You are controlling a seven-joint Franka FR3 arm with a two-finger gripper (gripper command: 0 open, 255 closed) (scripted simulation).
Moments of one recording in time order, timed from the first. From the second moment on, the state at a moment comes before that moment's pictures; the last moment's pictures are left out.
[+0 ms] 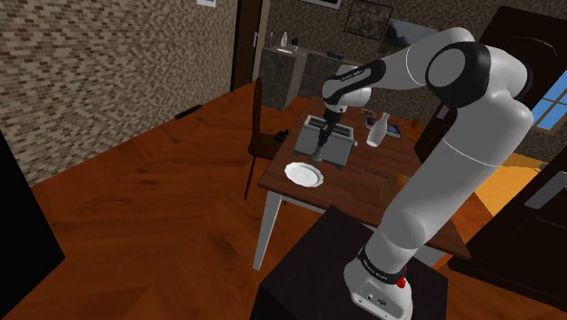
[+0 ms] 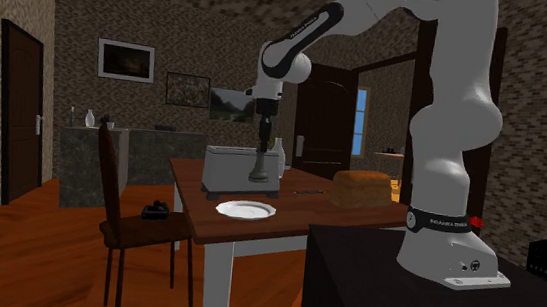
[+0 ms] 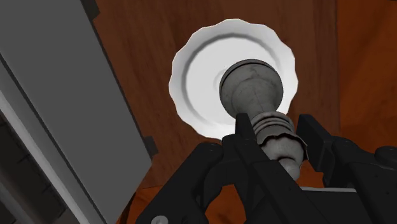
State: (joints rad) arm -0.17 -0.05 -0.48 -2.24 -0.04 2.23 -0.73
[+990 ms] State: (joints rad) arm -0.17 0.15 -0.47 -2.17 0.08 2.33 -0.80
